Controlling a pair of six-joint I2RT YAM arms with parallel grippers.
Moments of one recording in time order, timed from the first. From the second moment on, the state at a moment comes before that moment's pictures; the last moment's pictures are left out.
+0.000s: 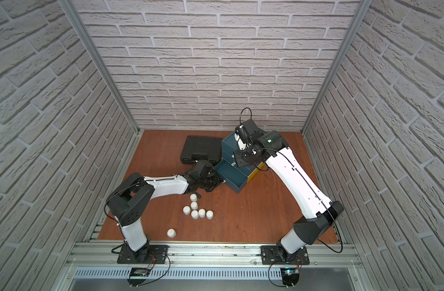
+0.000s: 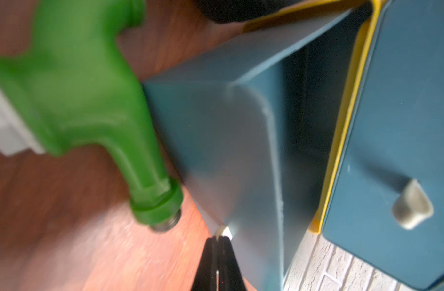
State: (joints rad) left arm -0.74 1.80 0.97 0.05 0.23 -1.30; right arm 0.51 1.57 1.87 -1.40 0.07 0.25
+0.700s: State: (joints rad) left arm -0.75 1.62 0.85 -0.15 0.24 -1.24; right arm 0.51 1.57 1.87 -1.38 0.04 0.25
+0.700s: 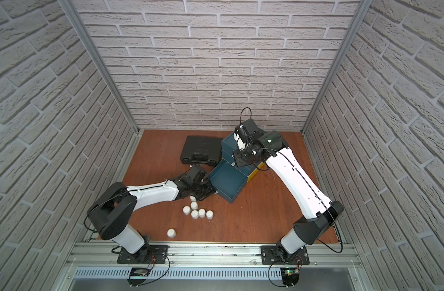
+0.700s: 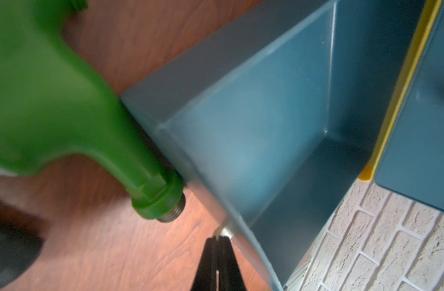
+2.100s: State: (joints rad) left arm -0.64 1.36 0.98 -0.49 0.16 -1.09; right arm 0.67 1.51 1.71 -1.28 -0.01 0.23
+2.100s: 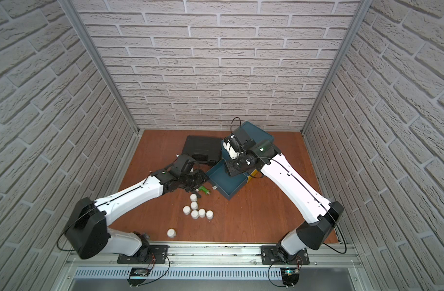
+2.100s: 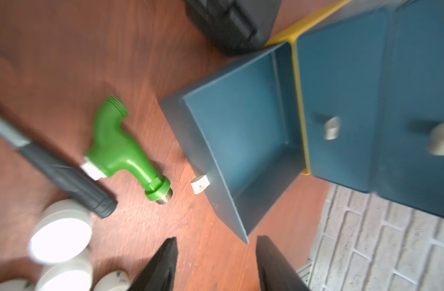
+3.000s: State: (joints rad) left arm -0.01 0.84 1.03 -1.05 0.27 -0.59; right arm 1.02 1.88 1.38 -1.06 -0.06 0.20
